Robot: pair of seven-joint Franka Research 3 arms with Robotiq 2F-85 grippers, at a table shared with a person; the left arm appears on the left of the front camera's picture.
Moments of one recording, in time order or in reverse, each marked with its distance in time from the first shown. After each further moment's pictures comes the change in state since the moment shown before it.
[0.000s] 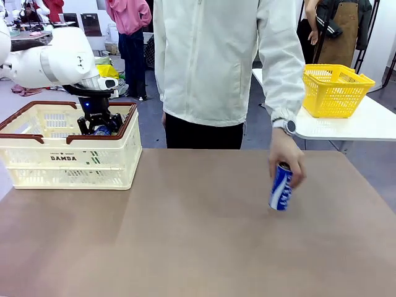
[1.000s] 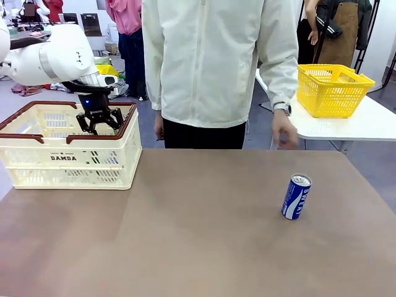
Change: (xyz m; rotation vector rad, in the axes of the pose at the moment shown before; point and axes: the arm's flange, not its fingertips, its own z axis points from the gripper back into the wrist) left arm 0.001 -0.001 0.008 -0.029 0.008 0.013; right arm 0.000 0.000 0.000 0.000 0.000 0.000
